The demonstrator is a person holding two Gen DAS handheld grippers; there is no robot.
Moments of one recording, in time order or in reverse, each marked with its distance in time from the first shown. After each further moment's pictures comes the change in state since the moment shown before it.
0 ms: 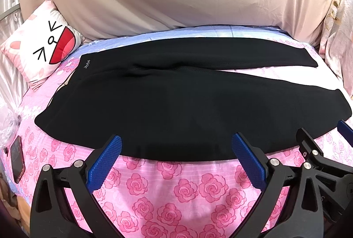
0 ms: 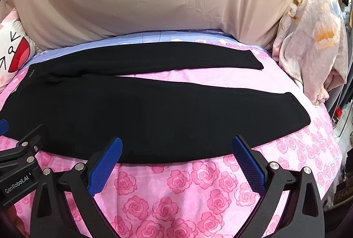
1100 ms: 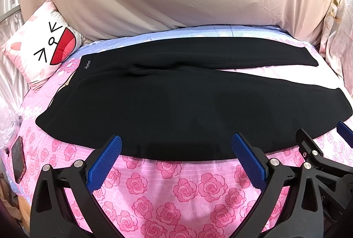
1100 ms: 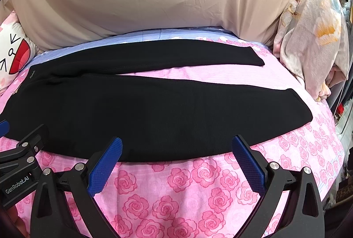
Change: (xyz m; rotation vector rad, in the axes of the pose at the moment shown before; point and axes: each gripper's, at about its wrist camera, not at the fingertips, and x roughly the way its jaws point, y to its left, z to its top) left arm -0.002 -0.001 0.001 0.002 0.004 0.004; right arm 0.007 0.001 -0.006 0.009 0.008 0.002
